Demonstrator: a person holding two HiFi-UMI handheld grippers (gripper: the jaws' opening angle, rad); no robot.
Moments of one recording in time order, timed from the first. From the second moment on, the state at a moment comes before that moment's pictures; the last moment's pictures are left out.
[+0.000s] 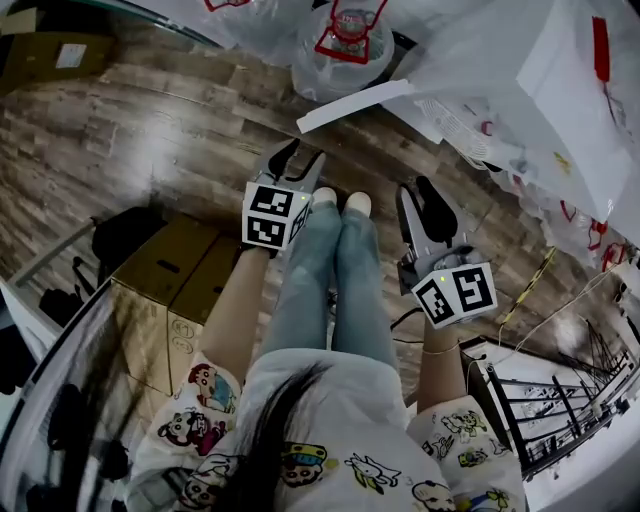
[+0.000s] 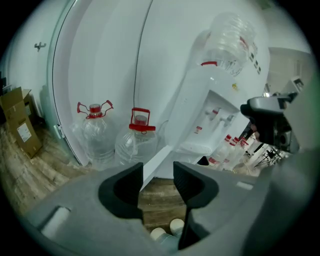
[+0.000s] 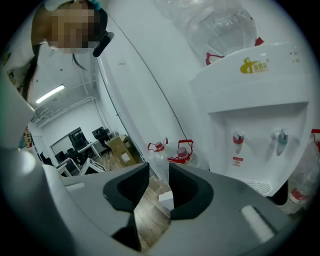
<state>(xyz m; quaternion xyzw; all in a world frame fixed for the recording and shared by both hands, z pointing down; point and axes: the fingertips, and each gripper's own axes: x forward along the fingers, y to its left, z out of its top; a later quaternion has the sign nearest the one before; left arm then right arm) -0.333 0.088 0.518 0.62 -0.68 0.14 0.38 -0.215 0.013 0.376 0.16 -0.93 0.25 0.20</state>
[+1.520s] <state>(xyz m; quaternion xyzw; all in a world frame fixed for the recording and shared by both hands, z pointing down) -0.363 0.074 0.722 0.65 -0.54 0.34 0.41 -0.216 0.029 0.502 0.19 -0.88 0.34 0.25</state>
